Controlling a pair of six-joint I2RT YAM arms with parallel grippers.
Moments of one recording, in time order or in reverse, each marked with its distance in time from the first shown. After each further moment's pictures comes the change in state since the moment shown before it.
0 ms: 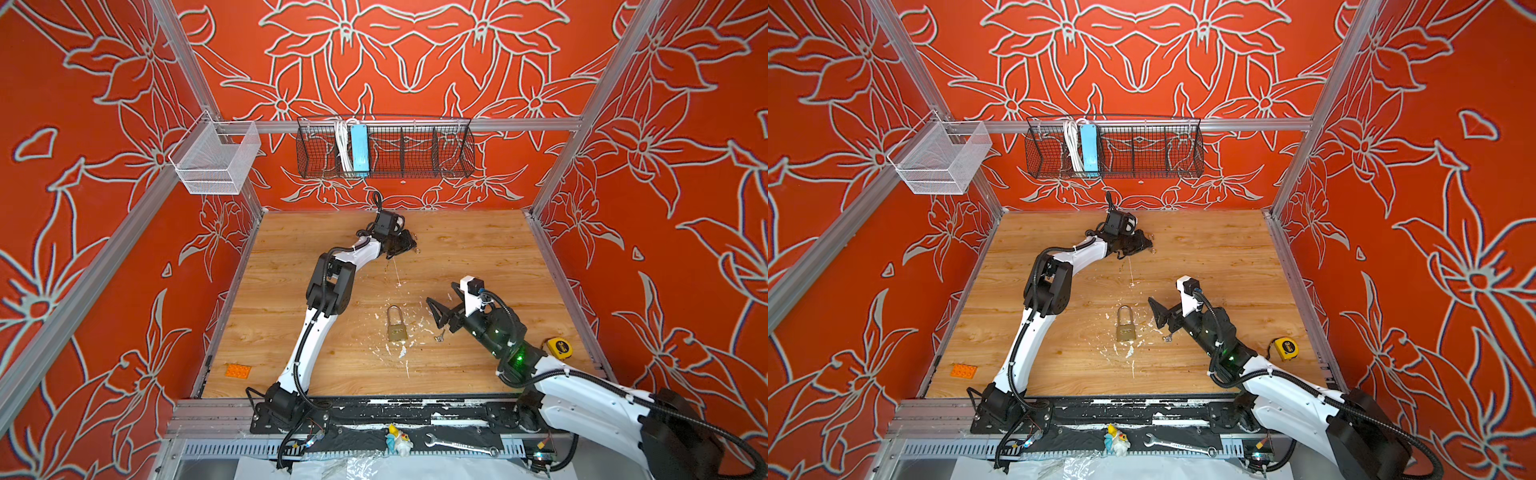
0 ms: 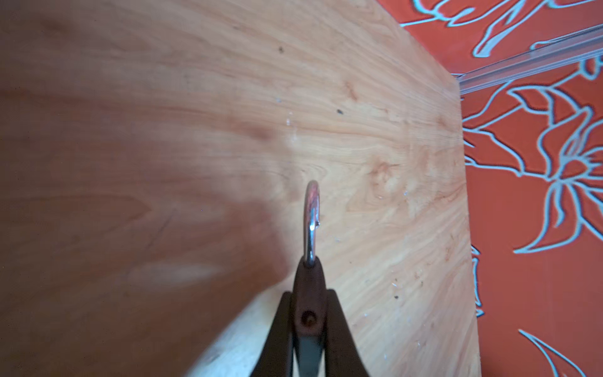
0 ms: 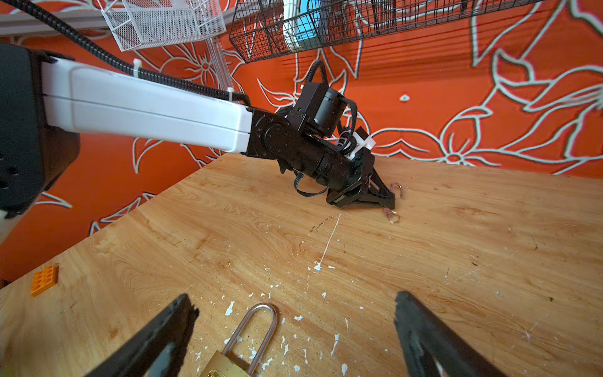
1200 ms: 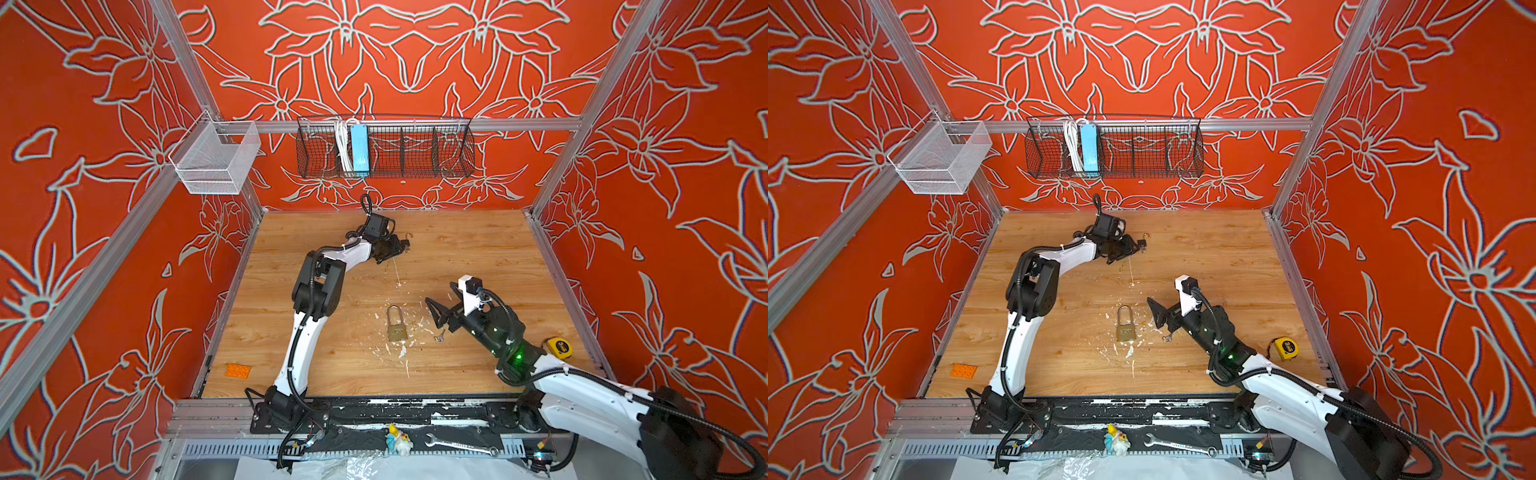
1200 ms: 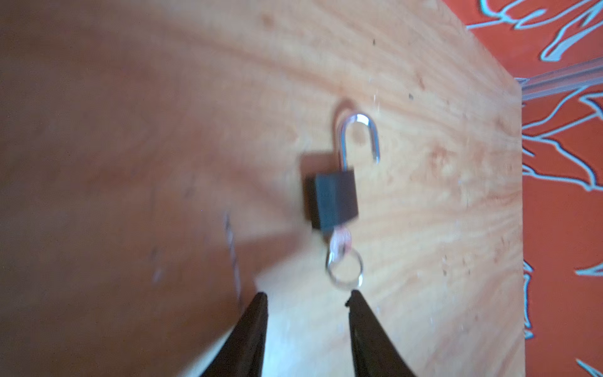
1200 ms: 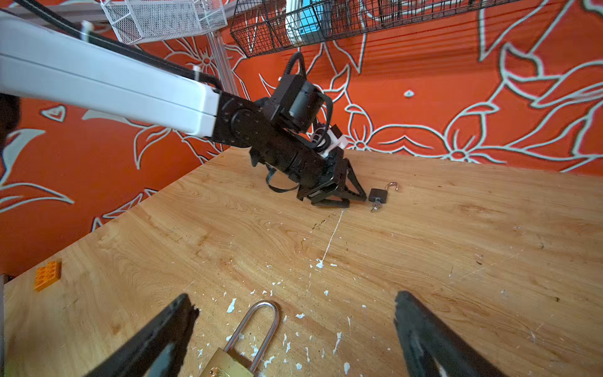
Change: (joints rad) left arm 0.026 -0.274 -0.382 0.000 -0.106 0.057; right arm 0.000 0.023 0.033 -0.031 0.015 0.003
